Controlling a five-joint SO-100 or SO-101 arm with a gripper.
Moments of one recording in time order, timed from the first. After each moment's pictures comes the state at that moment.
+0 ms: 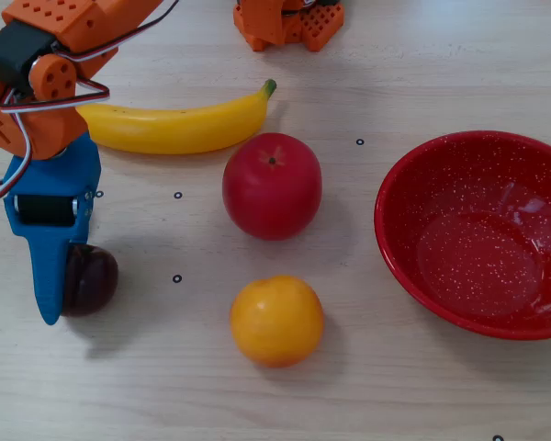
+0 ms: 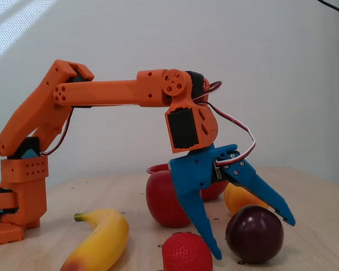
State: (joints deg) arm -28.7 36.8 37.5 75.8 41.0
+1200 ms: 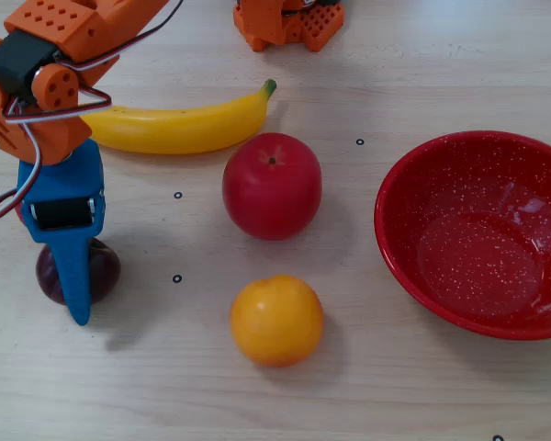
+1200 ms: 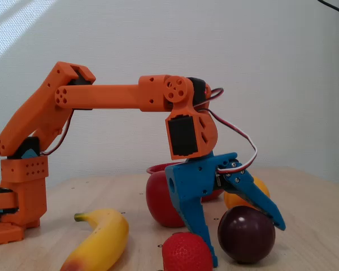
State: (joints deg) arm -28.7 35.2 37.4 77.0 51.5
